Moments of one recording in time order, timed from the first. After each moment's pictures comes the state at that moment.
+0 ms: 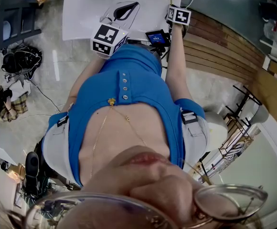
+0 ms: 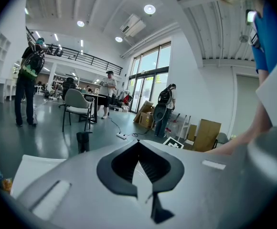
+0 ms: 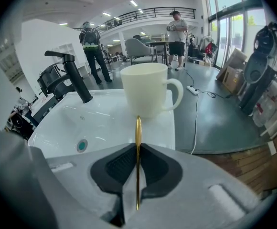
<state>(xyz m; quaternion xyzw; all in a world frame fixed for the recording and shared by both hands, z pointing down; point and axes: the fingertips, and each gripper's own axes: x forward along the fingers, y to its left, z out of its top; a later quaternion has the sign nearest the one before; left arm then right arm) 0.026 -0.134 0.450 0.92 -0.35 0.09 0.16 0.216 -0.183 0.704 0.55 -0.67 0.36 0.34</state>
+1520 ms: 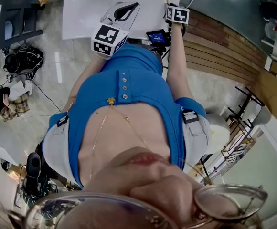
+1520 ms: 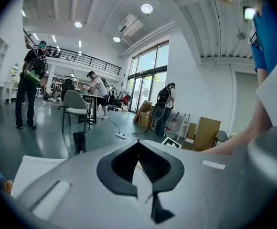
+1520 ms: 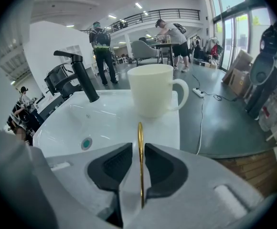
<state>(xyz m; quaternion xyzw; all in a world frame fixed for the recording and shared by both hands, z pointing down) 0.025 -0.126 0.453 0.92 -0.35 0.10 0.16 0.197 -0.185 0.709 0.53 -0.69 0.35 0.34</state>
